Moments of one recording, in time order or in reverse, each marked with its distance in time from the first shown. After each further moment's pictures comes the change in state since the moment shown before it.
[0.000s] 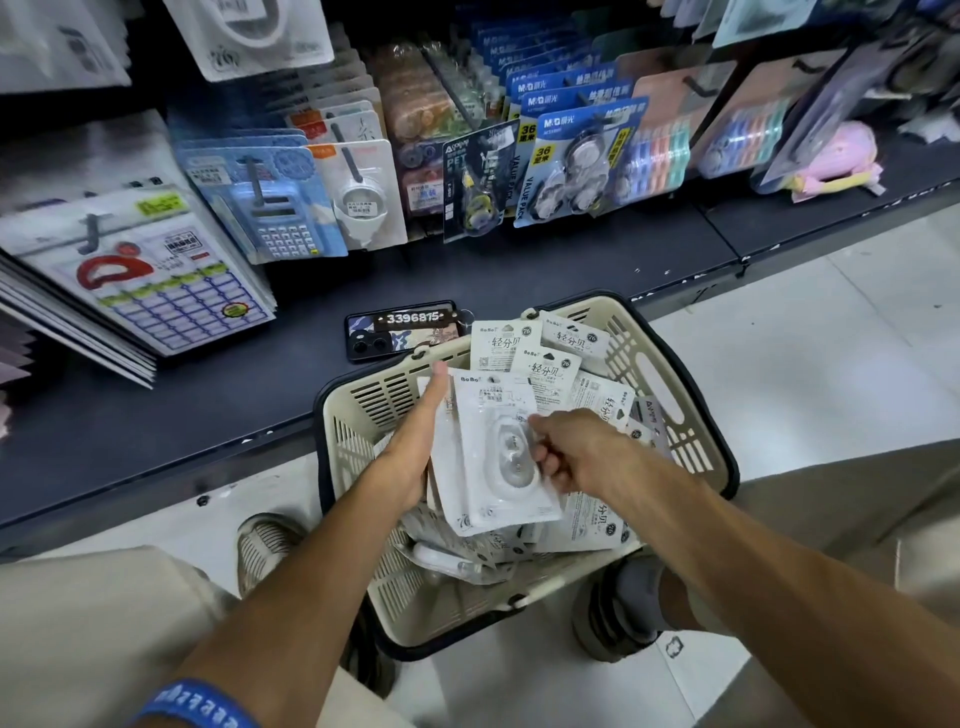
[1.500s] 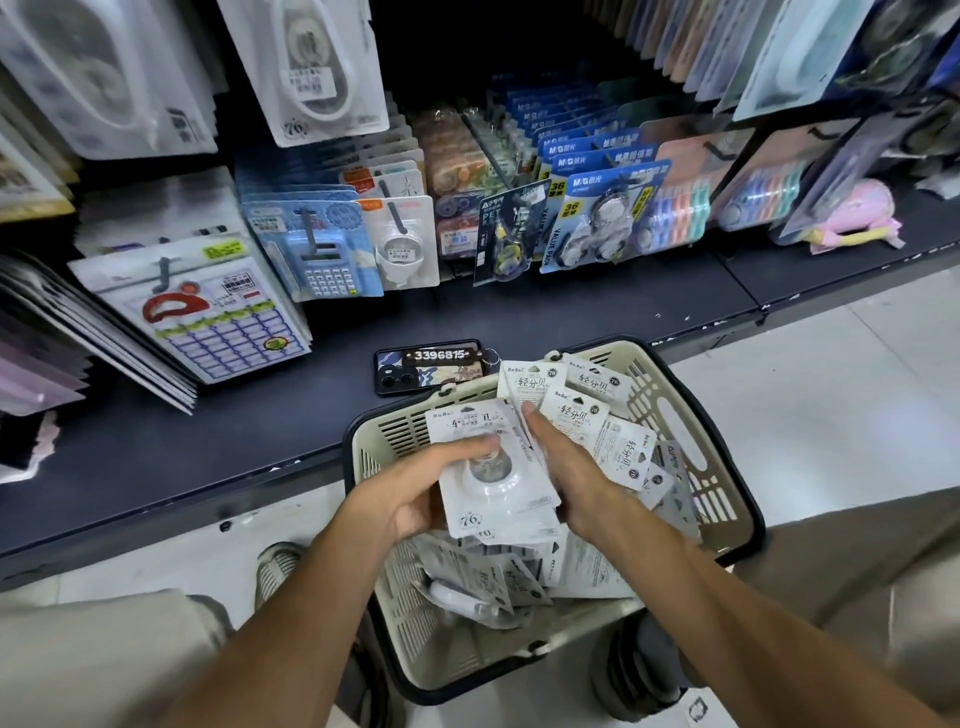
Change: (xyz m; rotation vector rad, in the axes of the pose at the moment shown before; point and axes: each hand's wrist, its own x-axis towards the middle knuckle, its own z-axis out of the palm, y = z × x) left_hand -0.018 0.018 -0.027 0.027 -0.155 -0.080; right_hand 0.013 0.000 0.025 0.247 -0.121 -0.195
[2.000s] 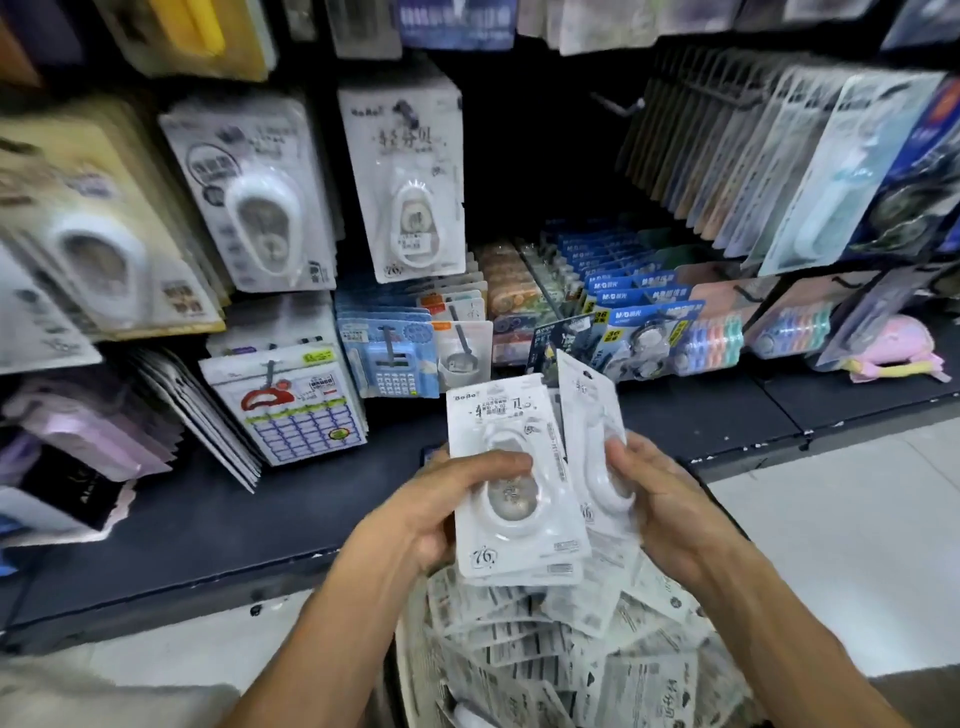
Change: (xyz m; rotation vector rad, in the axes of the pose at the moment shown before) left_hand -0.085 0.088 0.010 -0.136 0.023 0.354; right_hand -0.057 -0.096 -0.022 0.255 -0.223 -0.391
